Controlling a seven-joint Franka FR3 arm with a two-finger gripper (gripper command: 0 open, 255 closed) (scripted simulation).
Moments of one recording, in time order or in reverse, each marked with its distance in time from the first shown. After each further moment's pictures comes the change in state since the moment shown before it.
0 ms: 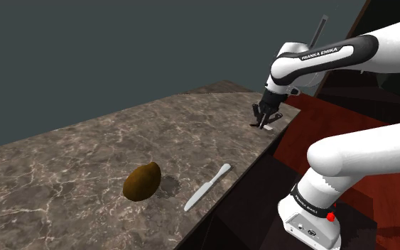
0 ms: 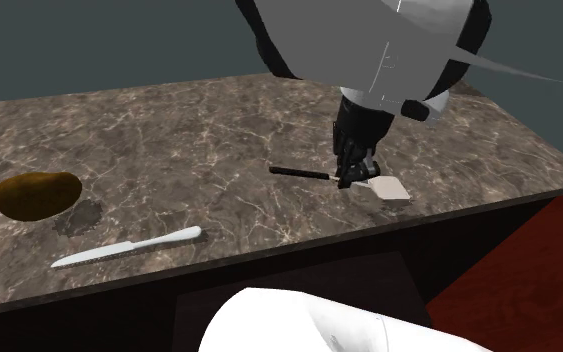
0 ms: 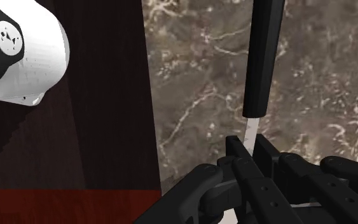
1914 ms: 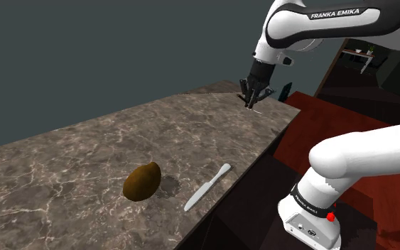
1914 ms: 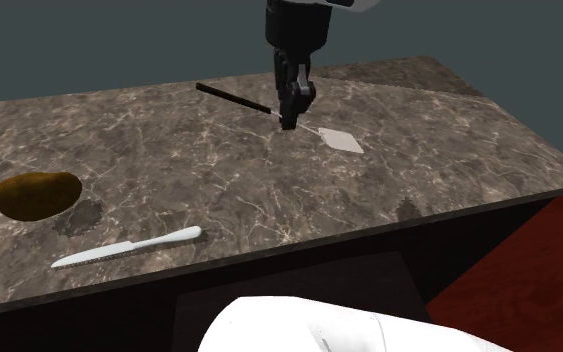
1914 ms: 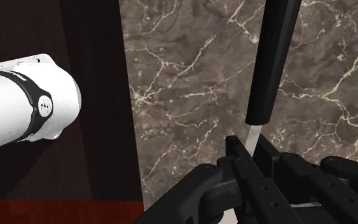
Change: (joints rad) arm 0.083 -0.027 0.163 0.286 0.101 -0.290 0.214
